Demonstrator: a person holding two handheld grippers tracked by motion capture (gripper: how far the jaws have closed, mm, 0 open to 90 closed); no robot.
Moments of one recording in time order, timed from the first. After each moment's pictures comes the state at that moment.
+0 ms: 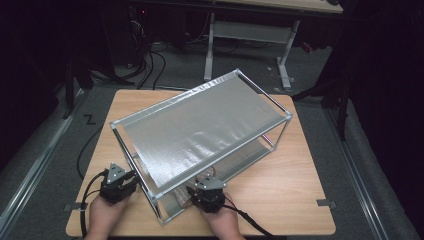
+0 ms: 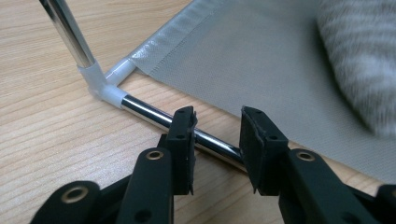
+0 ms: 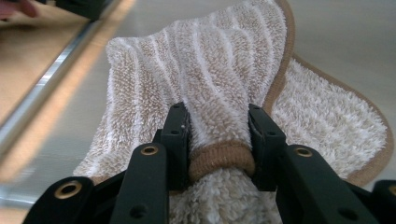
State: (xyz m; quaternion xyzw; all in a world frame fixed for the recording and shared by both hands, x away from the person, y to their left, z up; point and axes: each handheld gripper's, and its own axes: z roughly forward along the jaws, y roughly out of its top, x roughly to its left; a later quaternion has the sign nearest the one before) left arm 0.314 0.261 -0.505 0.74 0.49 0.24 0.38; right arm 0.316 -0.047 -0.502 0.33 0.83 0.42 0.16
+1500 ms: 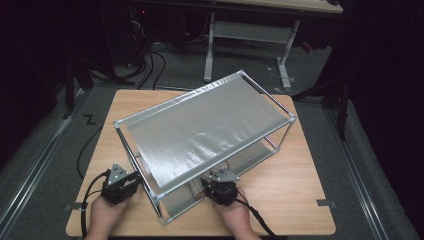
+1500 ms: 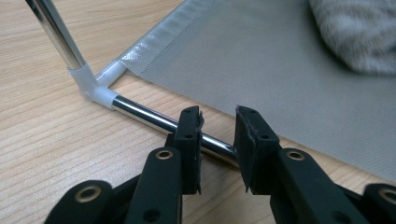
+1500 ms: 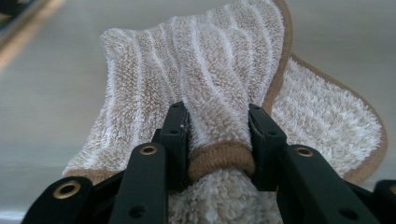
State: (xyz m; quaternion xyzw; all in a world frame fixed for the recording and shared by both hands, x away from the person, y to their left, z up) left arm 0.313 0.258 -0.505 0.76 0.47 0.23 0.39; right arm 0.342 -0.086 -0.502 0.37 0.81 0.40 0.20
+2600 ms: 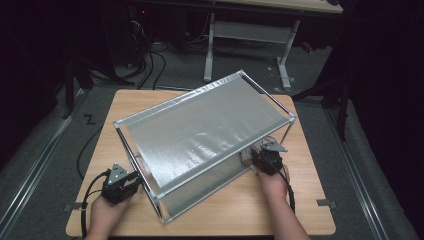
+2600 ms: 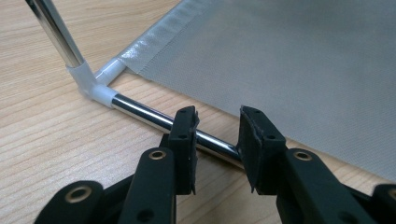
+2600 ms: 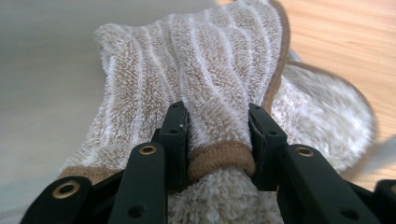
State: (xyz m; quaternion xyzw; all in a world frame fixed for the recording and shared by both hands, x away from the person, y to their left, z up) left arm 0.314 0.258 -0.505 0.76 0.47 0.23 0.39; right arm 0.441 -0.220 -0.498 0.50 0.74 0.34 0.29
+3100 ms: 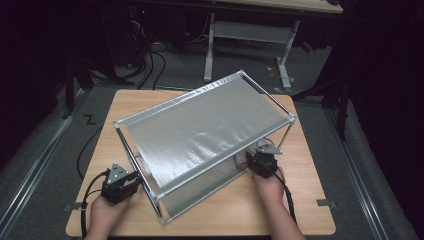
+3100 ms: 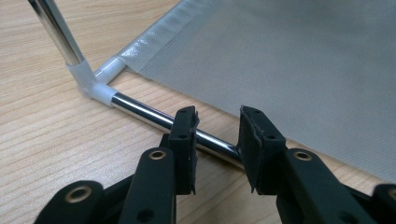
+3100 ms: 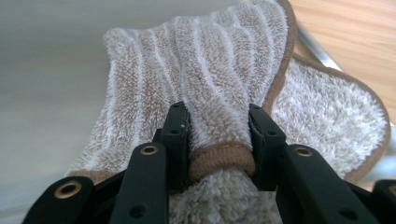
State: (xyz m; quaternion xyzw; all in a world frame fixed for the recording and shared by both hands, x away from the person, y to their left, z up) left arm 0.314 0.259 -0.506 0.75 0.48 0.23 0.39; right arm 0.427 -0.199 -0.497 0.48 0.76 0.35 0.27
